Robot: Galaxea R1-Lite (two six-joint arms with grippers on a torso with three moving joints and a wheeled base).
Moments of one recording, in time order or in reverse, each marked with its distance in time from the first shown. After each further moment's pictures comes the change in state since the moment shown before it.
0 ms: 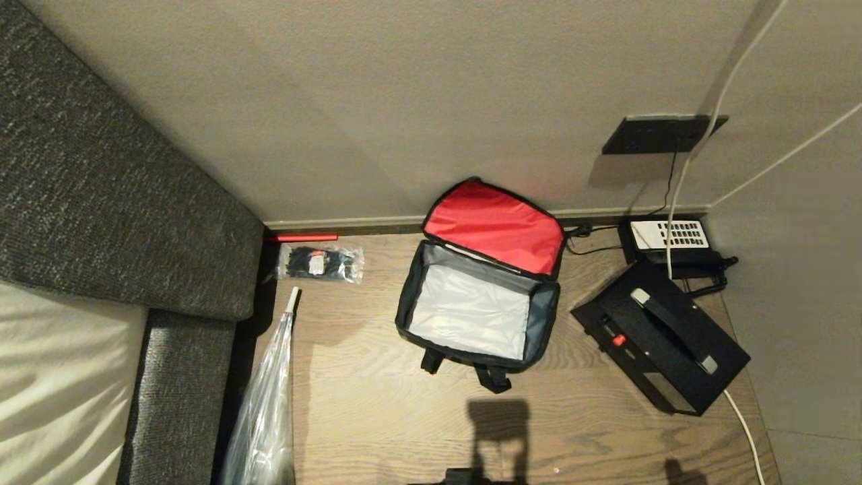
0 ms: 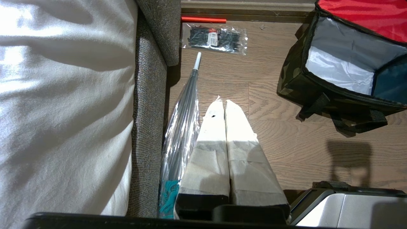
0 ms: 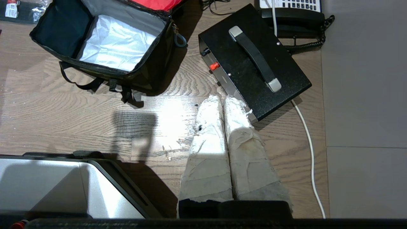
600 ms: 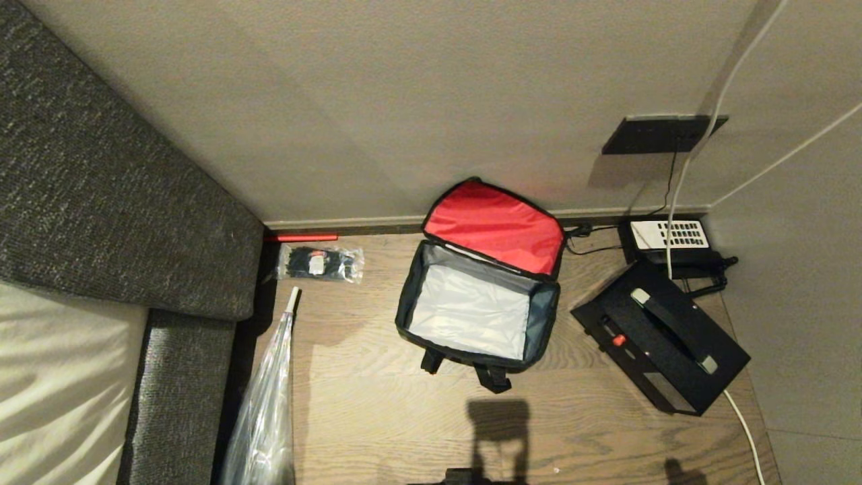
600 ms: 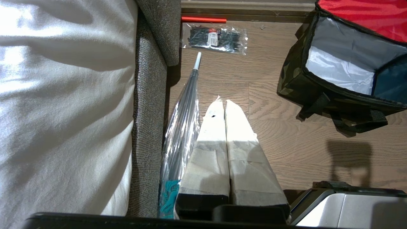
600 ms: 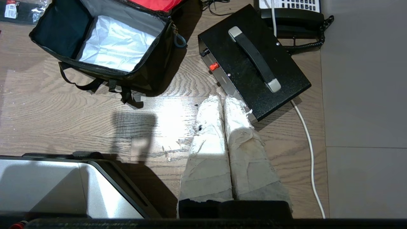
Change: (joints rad) left arm 0.000 0.000 0.000 0.000 0.000 0.000; right arm 0.000 0.001 0.001 -0.006 -0.001 0.000
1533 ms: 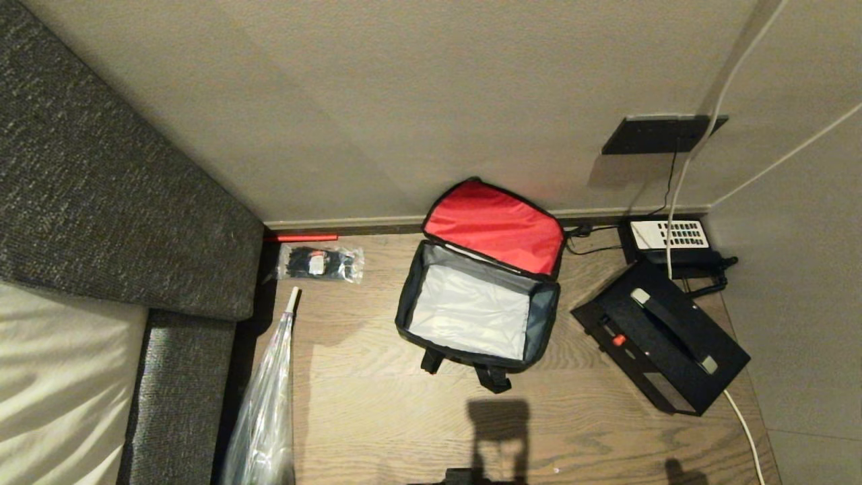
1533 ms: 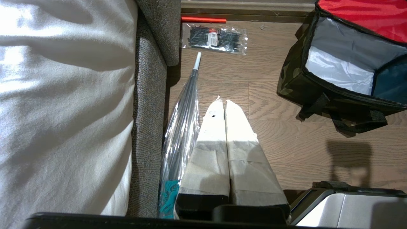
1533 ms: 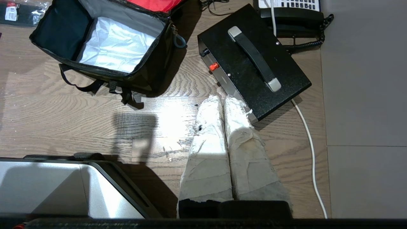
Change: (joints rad) left arm 0.000 0.000 0.000 0.000 0.000 0.000; right arm 0.000 0.000 0.000 -0.001 -0.001 0.011
